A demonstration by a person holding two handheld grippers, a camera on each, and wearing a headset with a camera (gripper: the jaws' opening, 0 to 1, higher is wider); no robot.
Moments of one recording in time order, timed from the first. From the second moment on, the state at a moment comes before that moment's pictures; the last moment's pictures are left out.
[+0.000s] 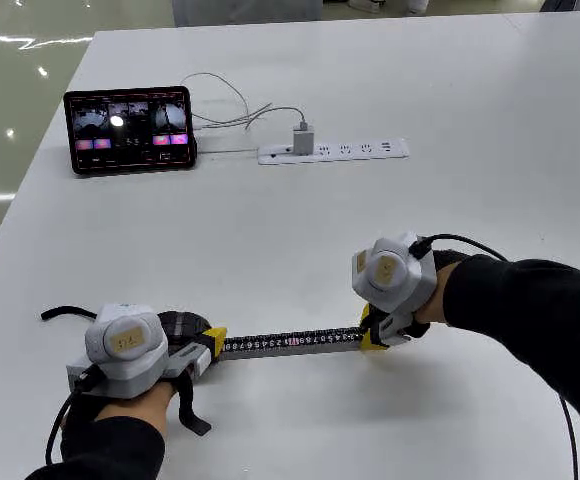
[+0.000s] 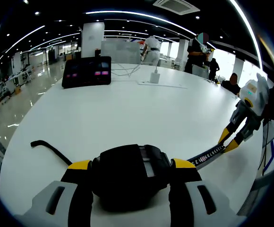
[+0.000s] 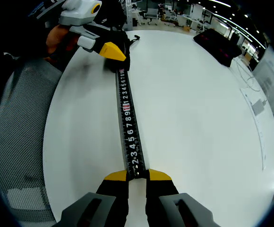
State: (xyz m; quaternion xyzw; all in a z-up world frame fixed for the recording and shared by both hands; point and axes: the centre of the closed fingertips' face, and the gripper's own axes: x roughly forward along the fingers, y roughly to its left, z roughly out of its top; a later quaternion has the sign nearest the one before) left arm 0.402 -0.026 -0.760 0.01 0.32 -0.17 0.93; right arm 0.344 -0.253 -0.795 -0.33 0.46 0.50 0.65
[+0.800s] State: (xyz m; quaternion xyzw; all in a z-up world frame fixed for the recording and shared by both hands) left arm 0.402 -0.026 -0.759 0.01 0.32 -0.17 0.93; right arm 0.346 -0.245 -0.794 -0.32 0.46 0.50 0.66
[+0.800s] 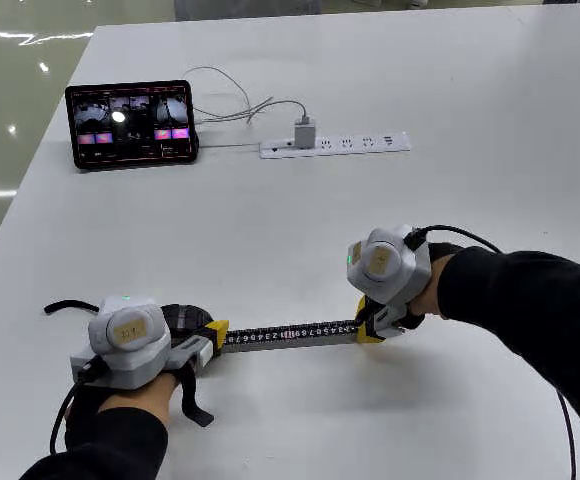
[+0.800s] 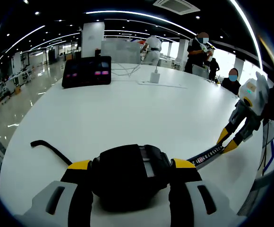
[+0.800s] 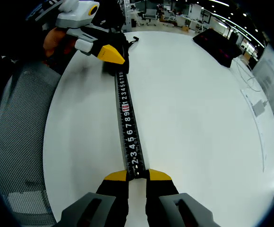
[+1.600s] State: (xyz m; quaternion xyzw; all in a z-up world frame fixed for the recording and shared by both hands) left arm 0.402 -0.026 -0.760 0.01 0.33 -0.17 0.93; right arm 0.349 -0.235 -0.795 -0.32 0.46 0.50 0.66
